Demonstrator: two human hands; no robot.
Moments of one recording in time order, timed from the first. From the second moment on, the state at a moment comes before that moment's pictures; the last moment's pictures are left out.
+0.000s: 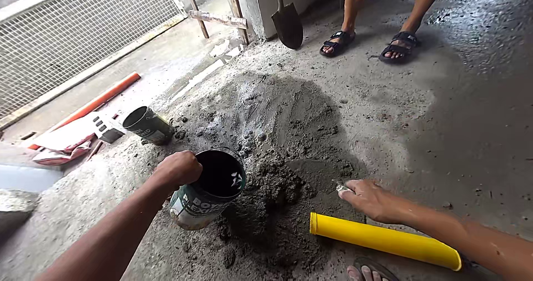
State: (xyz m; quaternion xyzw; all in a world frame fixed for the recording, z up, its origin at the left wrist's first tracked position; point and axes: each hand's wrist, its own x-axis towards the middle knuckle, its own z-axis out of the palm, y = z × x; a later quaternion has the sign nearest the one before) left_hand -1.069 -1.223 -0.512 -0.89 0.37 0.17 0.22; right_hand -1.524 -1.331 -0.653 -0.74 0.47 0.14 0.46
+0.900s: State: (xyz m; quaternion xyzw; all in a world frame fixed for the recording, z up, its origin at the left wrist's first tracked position) left_hand -1.081 -1.264 -0.509 -0.87 0.39 0.19 0.25; right_hand -1.524 -1.348 -0.735 -0.62 0.55 0.17 0.53
